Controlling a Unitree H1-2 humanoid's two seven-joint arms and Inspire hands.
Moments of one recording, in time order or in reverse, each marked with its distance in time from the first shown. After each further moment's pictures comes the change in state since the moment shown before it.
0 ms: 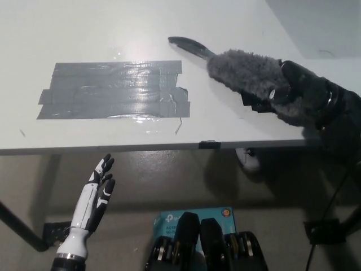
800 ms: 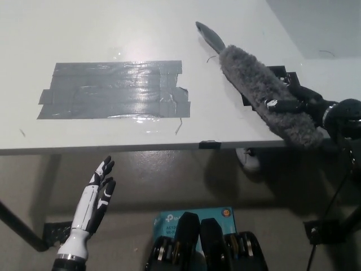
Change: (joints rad) left_arm -0.004 -0.001 0.000 0.031 0.000 0.002 -0.001; right_arm 0.155 0.020 -0.347 -0.135 0.390 0.118 0.260
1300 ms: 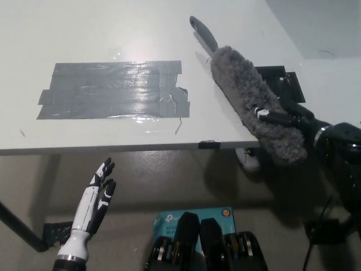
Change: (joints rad) left_arm 0.000 -0.001 0.000 0.009 0.001 0.002 0.000; right_arm 0.139 0.042 -0.005 -0.178 0.256 0.028 -0.044
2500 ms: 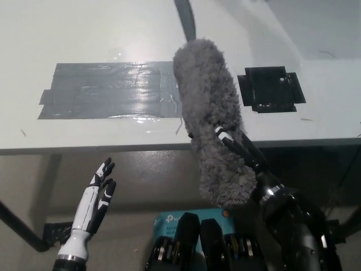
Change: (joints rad) left_arm -0.001 0.000 0.000 0.002 0.001 0.000 0.000; right_arm 0.356 0.338 -0.038 -0.553 0.585 0.073 -0.285
